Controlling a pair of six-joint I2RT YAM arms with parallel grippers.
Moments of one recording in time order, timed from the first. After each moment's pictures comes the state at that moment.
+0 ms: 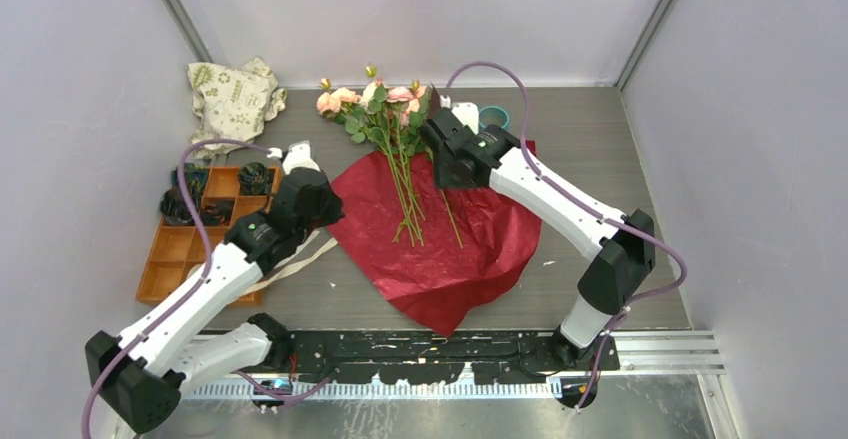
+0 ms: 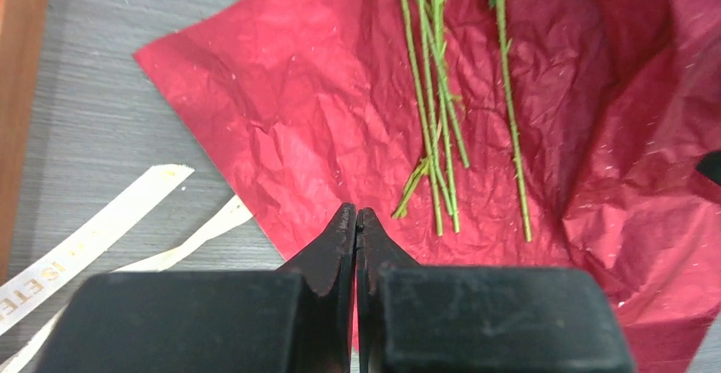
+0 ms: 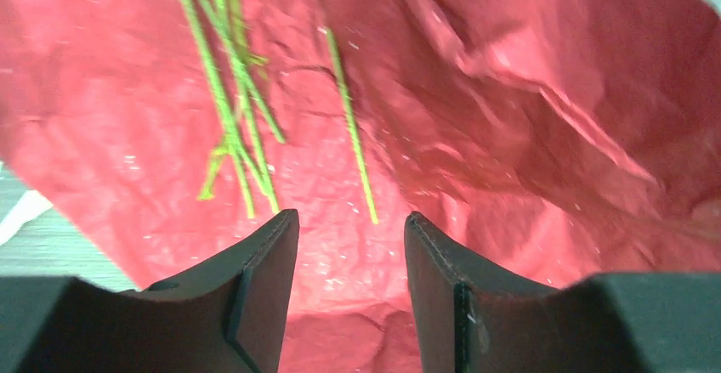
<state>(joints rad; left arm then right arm) -0.60 0.98 0.86 -0.53 -0.36 -0.67 0.76 1.66 1.59 -1.01 0.45 0.63</state>
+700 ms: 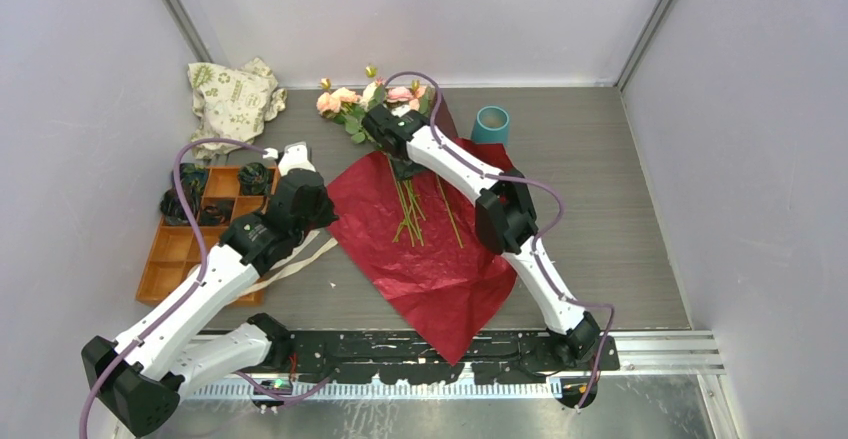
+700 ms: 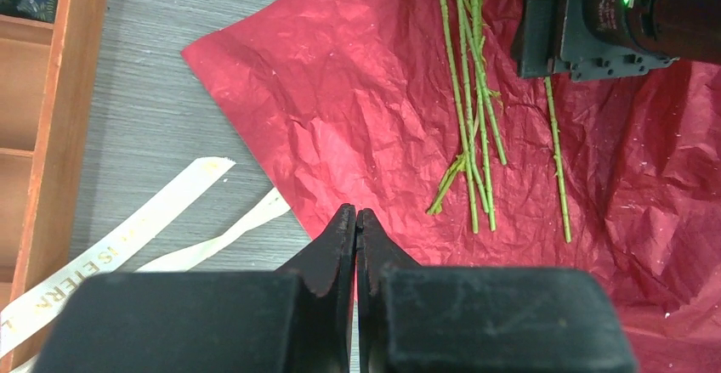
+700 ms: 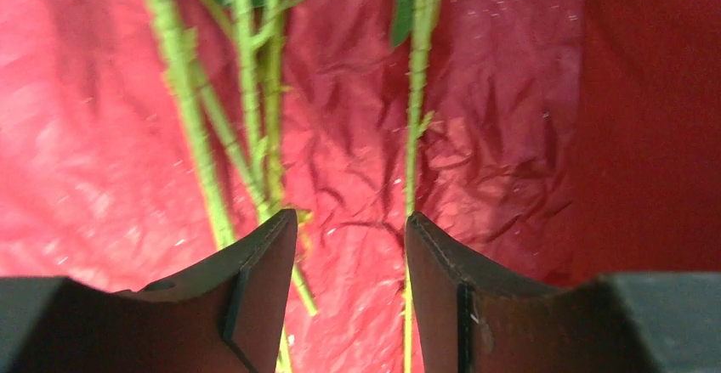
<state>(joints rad) -0.60 0.95 0.90 -0.61 -0.42 -0.63 0.77 2.45 2.37 -1.15 0.46 0.42</state>
